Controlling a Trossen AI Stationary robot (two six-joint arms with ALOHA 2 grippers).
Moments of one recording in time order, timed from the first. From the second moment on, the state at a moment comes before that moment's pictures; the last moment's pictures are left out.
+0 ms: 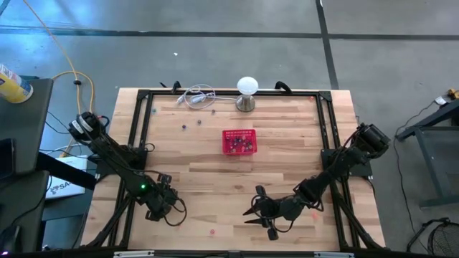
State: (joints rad) left arm -0.81 1.43 0.68 -0.57 -0.09 -0.65; right arm 0.66 1.68 0.90 0.42 0.34 0.32
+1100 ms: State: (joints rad) left arm -0.53 1.41 0.70 -0.12 -0.26 -0.25; right arm 0.66 1.68 0.90 0.45 0.34 0.35
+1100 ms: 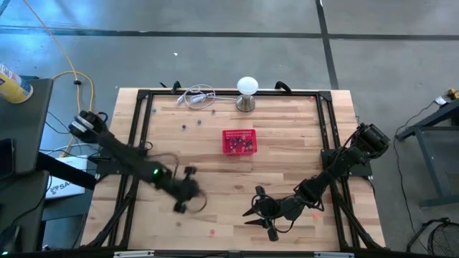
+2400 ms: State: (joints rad) left arm 0.10 1.64 0.70 0.66 -0.04 -0.03; right arm 0.67 1.68 0.90 0.46 0.34 0.39
